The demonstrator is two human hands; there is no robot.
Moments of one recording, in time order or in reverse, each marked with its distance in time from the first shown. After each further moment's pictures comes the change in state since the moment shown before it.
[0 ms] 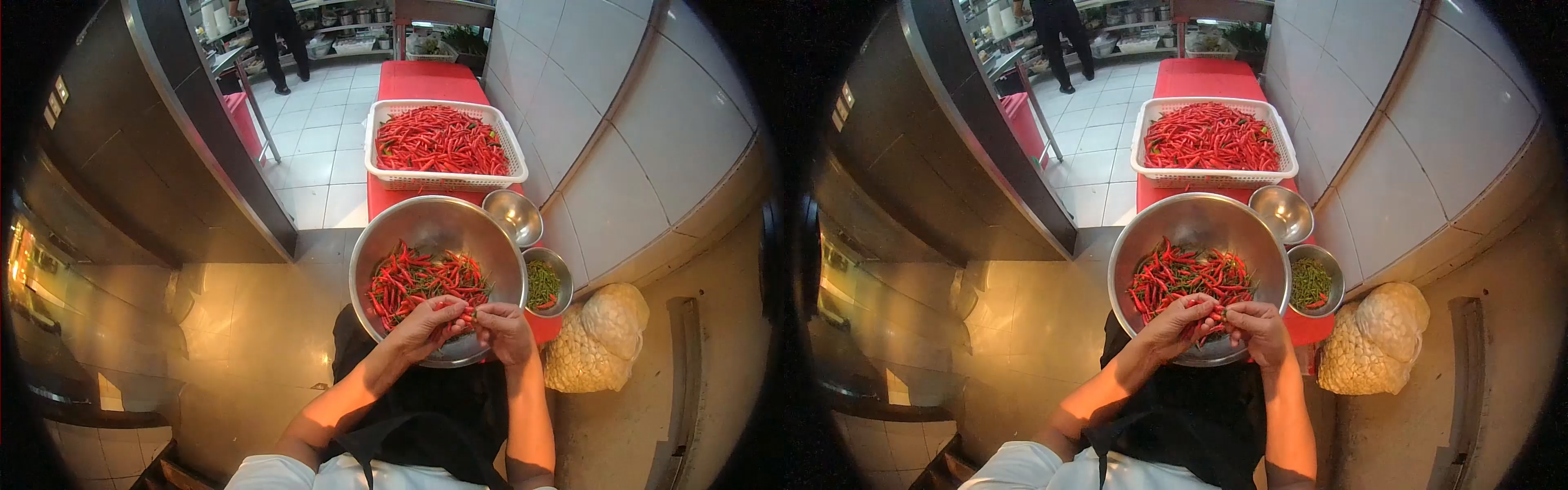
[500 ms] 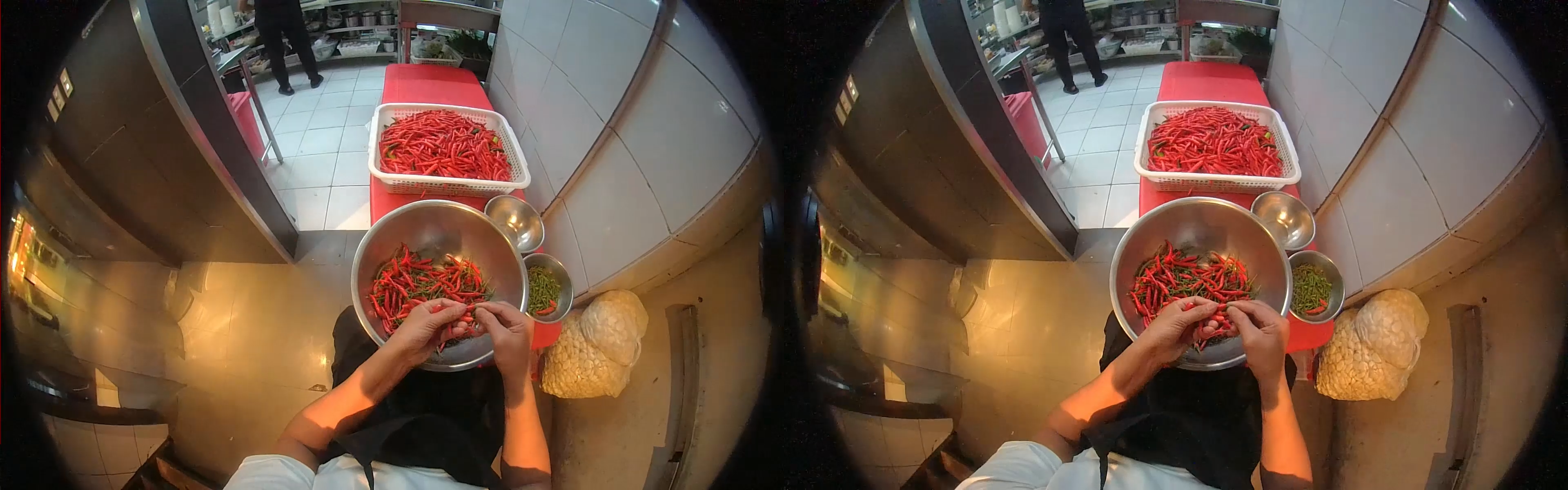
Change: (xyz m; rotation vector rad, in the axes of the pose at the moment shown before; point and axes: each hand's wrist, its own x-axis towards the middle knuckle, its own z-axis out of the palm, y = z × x) left_hand 0.000 -0.002 0.007 0.087 0.151 0.074; right_hand -0.005 0.004 0.032 -0.456 0.301 -0.472
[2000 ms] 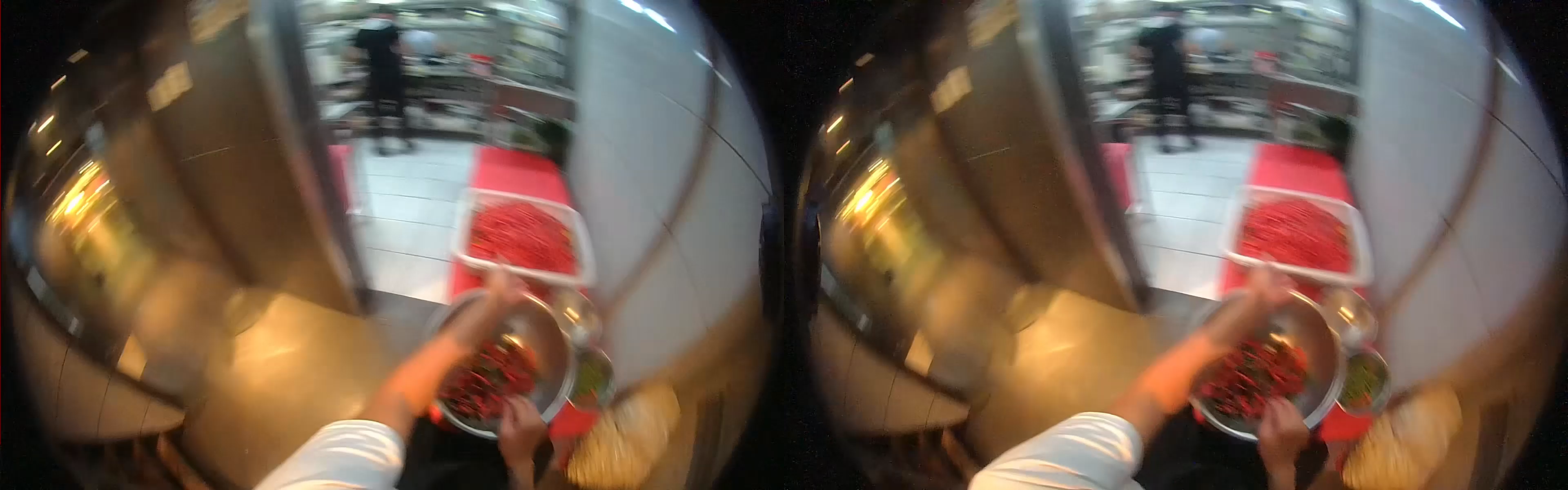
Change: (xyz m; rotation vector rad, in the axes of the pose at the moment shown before) left_hand 0.184 0.140 -0.006 0.005 0.250 0.265; right_hand -0.035 0.041 0.011 -0.811 0.037 -0.527
